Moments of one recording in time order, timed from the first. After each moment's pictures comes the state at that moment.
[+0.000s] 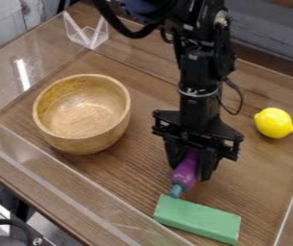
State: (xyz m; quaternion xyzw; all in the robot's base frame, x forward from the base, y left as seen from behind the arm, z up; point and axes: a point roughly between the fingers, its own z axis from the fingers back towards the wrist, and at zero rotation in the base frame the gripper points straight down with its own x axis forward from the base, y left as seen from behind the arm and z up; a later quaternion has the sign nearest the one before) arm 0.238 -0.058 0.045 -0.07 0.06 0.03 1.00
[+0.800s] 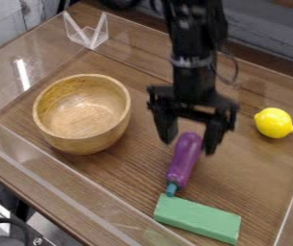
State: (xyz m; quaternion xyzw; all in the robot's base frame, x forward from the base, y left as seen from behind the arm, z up) arm 0.248 -0.043 0.082 -0.08 0.02 0.05 1.00
